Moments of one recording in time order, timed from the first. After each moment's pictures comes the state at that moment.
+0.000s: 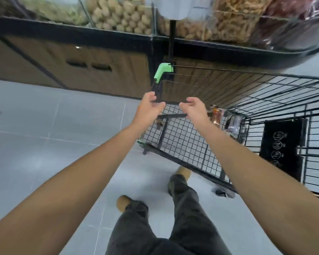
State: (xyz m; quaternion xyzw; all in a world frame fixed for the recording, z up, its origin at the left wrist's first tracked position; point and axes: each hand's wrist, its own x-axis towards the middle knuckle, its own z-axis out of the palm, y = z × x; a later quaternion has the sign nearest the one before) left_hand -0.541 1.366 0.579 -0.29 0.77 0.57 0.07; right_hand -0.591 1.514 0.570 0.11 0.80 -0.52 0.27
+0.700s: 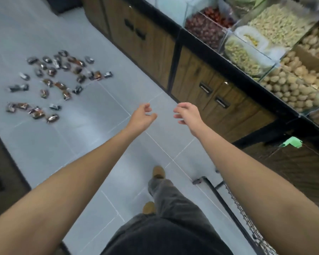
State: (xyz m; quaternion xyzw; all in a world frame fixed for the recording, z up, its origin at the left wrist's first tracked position) left_hand -0.187 0.982 0.637 -0.51 0.65 0.55 -0.12; right_hand -0.326 1.067 0.661 -0.17 0.77 -0.46 0.41
